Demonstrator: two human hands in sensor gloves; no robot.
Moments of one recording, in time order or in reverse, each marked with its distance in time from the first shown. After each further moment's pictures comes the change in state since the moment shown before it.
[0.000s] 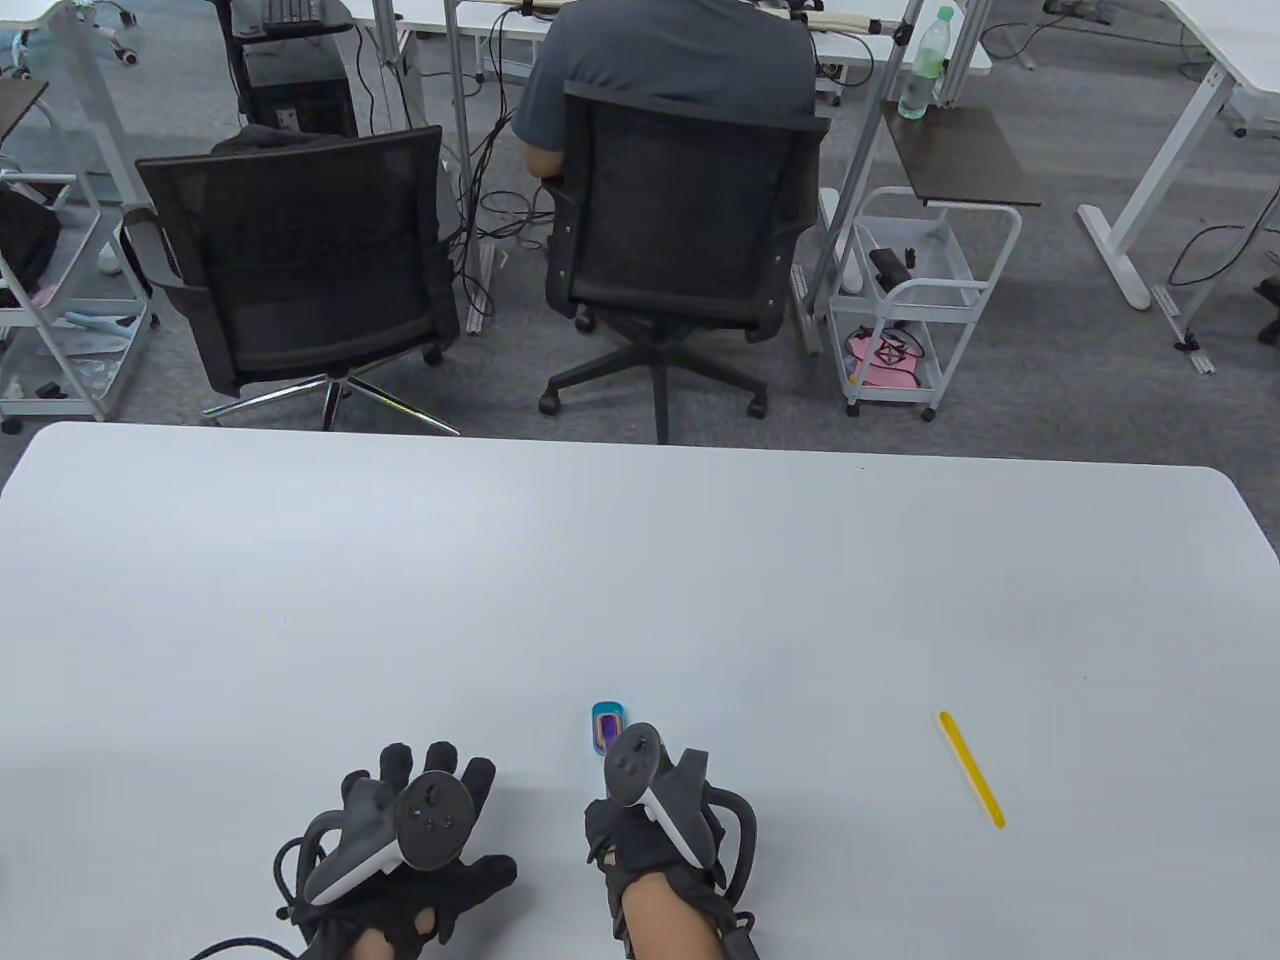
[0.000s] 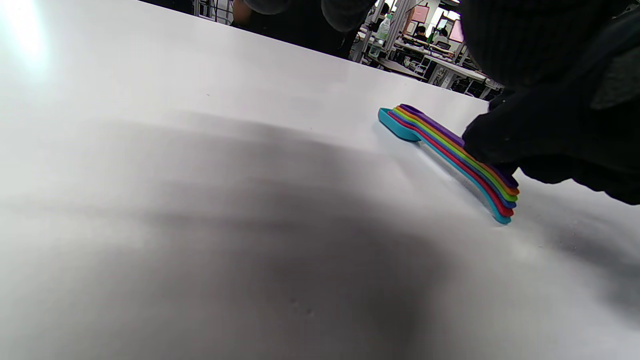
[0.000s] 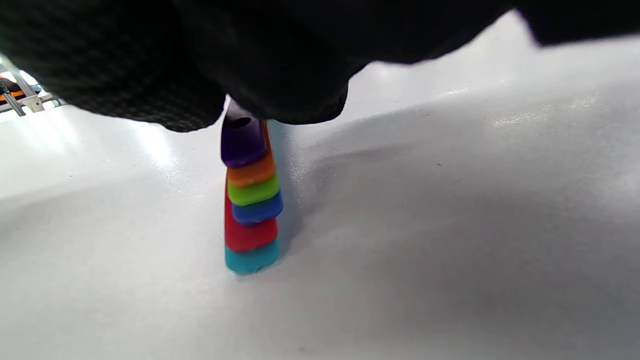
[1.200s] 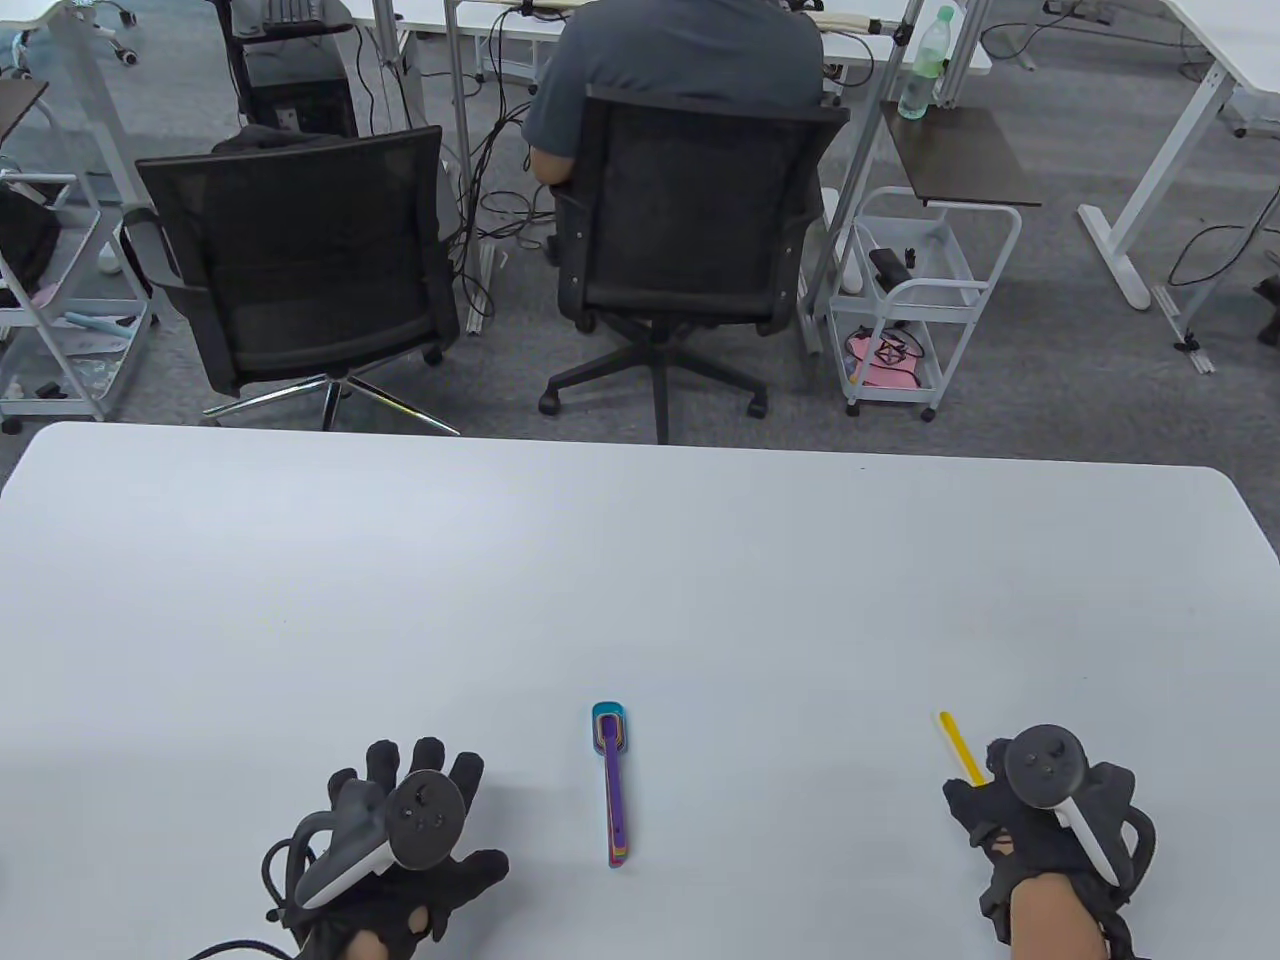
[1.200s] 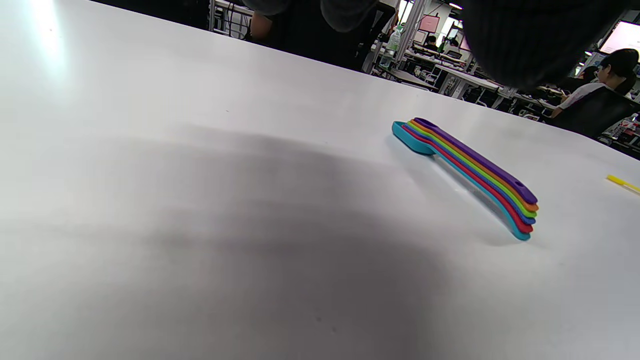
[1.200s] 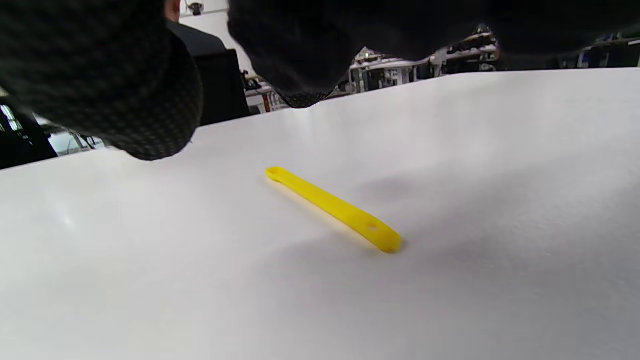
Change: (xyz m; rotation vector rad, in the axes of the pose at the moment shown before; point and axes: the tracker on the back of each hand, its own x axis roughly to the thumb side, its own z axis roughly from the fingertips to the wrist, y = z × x) left_hand -0.007 0.004 0.004 0.031 0.041 -0.001; right_hand -0.319 -0.107 -0.037 -0.177 0.184 0.015
